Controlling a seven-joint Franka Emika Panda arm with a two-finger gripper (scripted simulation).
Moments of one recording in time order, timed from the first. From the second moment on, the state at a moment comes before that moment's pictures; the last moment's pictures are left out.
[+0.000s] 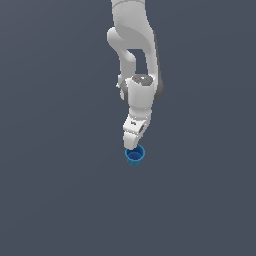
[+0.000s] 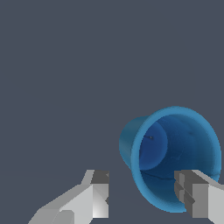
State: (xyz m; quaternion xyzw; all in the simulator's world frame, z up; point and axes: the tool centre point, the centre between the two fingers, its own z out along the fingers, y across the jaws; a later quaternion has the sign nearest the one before) arm -0.025 0.045 0.097 0.85 0.52 0.09 0.06
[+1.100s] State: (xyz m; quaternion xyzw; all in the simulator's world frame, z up) arm -0.019 0.045 0.072 0.85 0.52 0.09 0.06
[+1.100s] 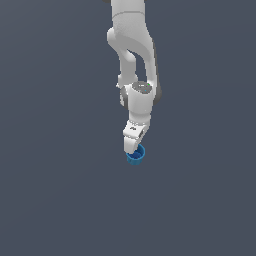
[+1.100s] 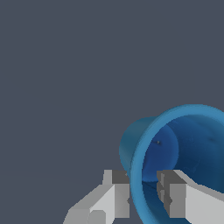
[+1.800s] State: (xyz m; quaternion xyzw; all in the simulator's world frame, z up) arm -0.014 0.034 0.099 0.85 0.52 0.09 0.06
